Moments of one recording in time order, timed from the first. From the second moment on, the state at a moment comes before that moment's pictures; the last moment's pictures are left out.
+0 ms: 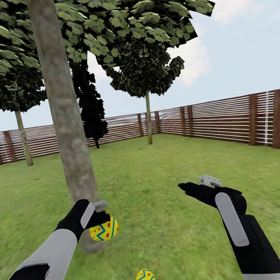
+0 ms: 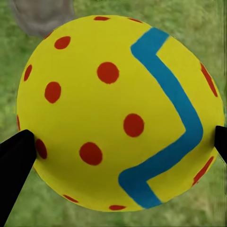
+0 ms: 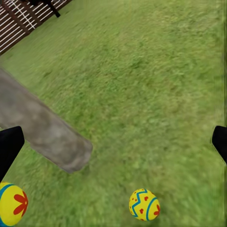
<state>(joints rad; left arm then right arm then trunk) -0.92 0.03 -0.02 -0.40 0.25 0.83 0.16 -0.45 0.13 -0.07 -1.57 -0.60 0.92 -0.39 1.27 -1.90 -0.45</state>
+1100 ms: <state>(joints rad) -0.92 0.04 -0.02 -0.40 0.26 0.83 0.14 -0.45 0.13 -0.06 -1.58 -0.60 0.92 -0.39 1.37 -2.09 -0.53</state>
